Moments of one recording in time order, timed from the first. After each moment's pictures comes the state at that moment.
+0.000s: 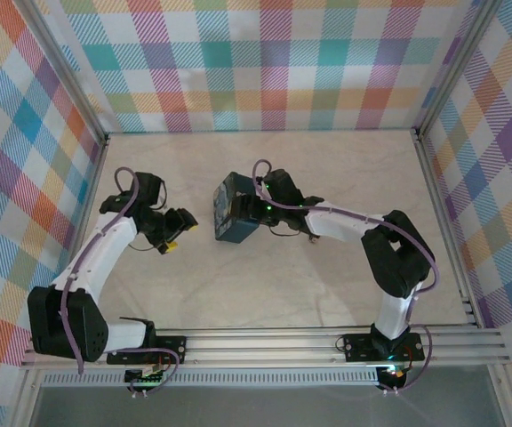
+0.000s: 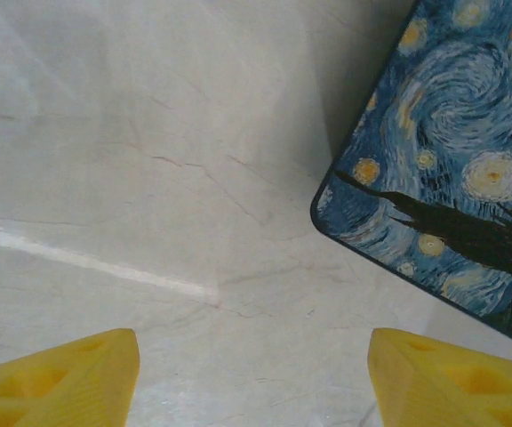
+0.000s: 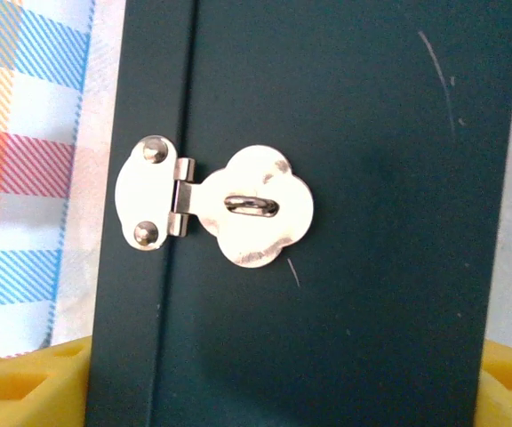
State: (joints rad) left arm -0.16 1.32 1.05 -0.96 0.31 -0.80; right arm 0.70 1.81 1.16 -0.01 -0.35 0.80
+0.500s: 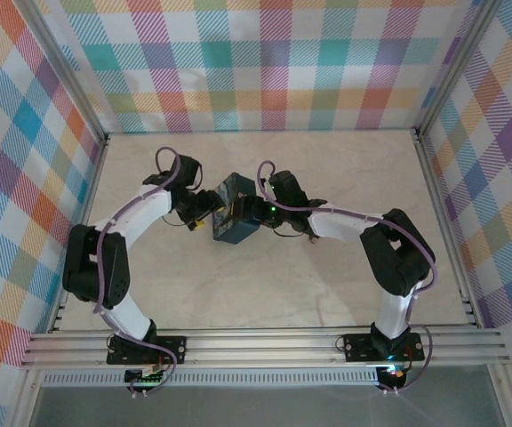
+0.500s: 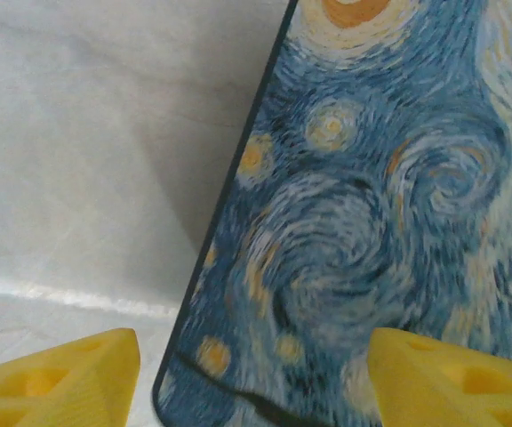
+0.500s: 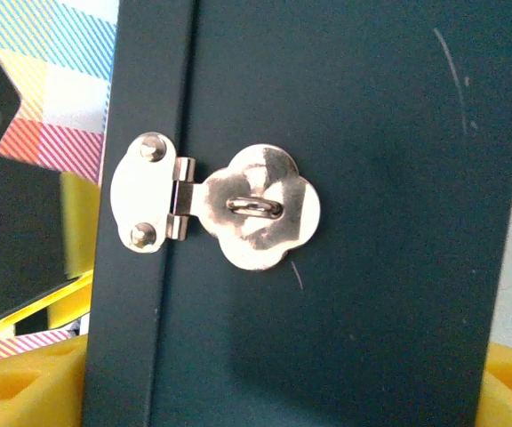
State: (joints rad) left arm -0.30 1.68 1.23 -0.71 0.25 -0.85; right arm 0.68 1.82 1.13 0.05 -0.43 0.81
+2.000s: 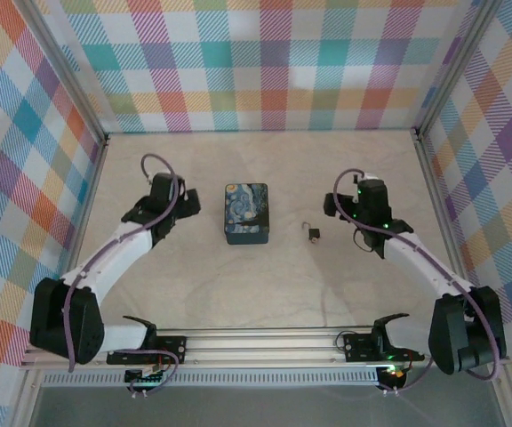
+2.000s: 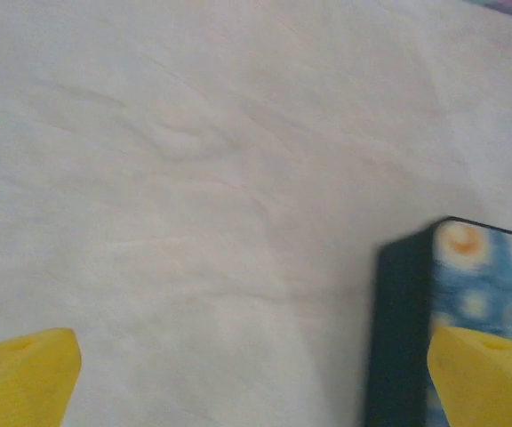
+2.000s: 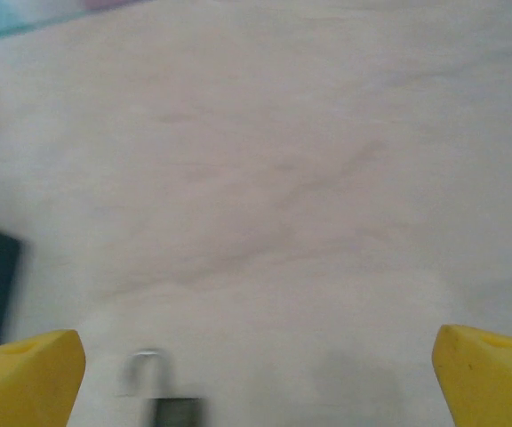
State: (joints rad) left arm -0.27 1.29 0.84 -0.33 -0.39 -0.38; right arm 0.24 1.21 0.70 -0.14 0.13 0.28
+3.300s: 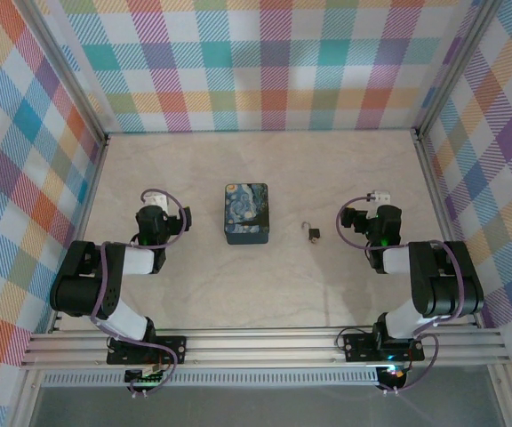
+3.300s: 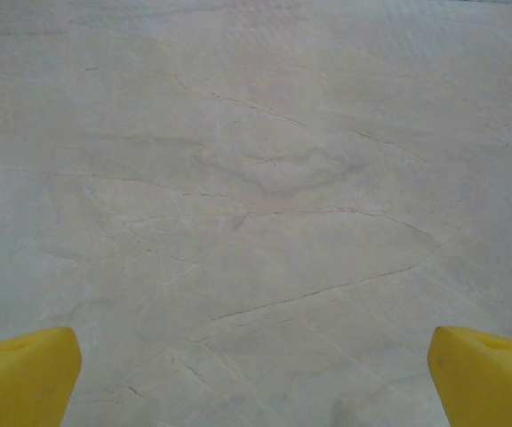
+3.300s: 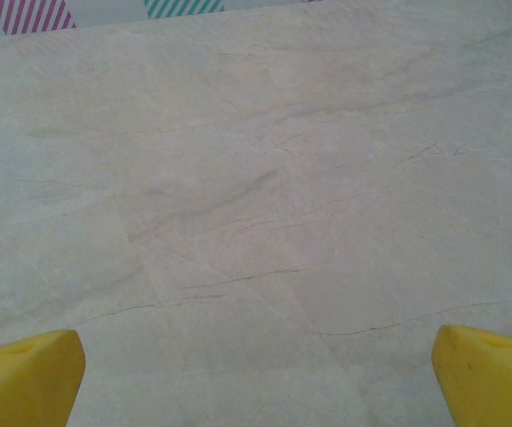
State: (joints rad) left arm -0.09 1.56 0.43 0.68 -0.15 -0.11; right arm 0.01 1.54 0.38 0.73 -0.02 0.07
